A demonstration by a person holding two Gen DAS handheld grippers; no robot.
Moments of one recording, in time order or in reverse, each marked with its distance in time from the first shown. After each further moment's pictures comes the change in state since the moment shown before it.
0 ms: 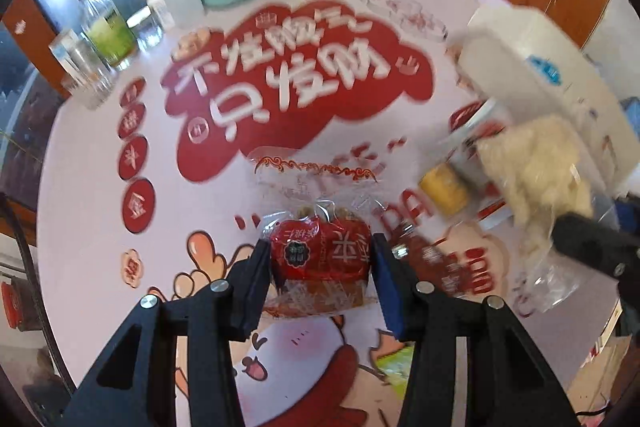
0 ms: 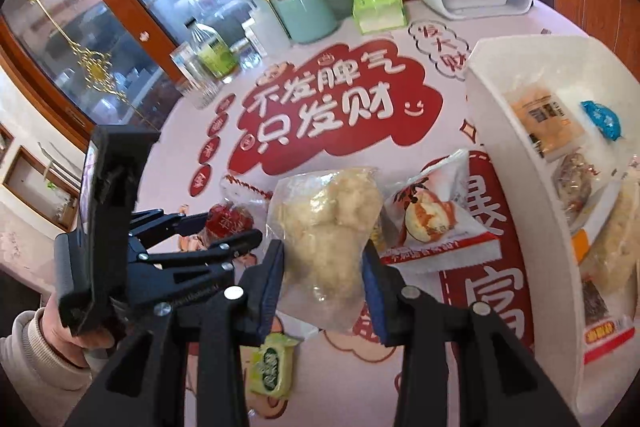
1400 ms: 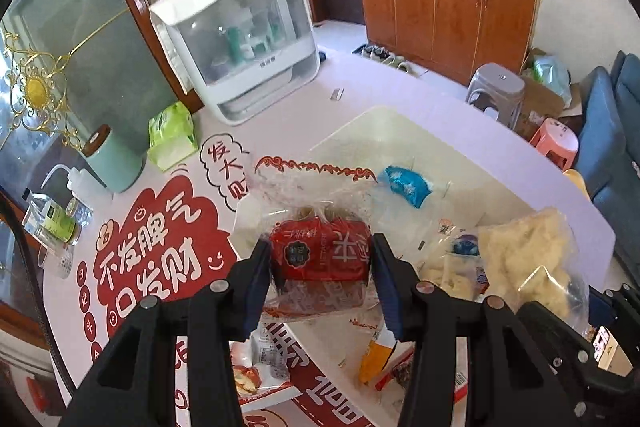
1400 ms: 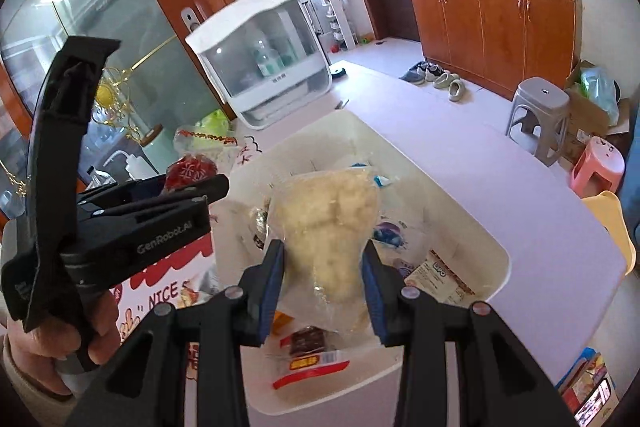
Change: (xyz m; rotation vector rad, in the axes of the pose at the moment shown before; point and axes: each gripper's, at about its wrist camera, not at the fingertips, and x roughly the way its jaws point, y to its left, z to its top) left arm -0.036 -0.281 0.147 0.234 -0.229 0.010; right arm -0.162 -0.187 0.001 0.266 -0.296 -0.294
